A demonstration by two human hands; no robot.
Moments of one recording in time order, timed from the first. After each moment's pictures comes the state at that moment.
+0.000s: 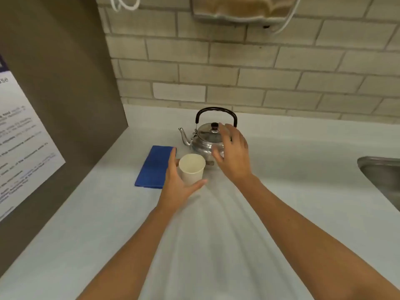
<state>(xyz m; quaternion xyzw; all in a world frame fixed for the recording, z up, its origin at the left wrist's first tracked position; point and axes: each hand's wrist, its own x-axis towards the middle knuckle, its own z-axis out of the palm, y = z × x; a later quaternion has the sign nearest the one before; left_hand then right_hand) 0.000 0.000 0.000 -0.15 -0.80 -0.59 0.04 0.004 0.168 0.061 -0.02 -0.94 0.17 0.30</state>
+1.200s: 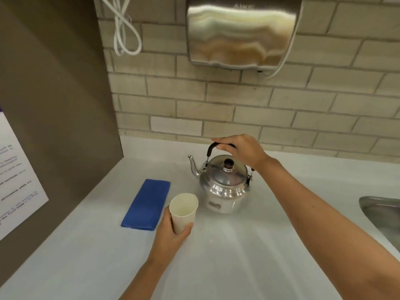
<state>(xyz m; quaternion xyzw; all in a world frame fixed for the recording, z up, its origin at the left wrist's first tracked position) -0.009 0.010 -0.037 -0.12 -0.78 -0.62 0.02 -0.067 0.248 0.154 0.12 -0.95 0.19 0.19</state>
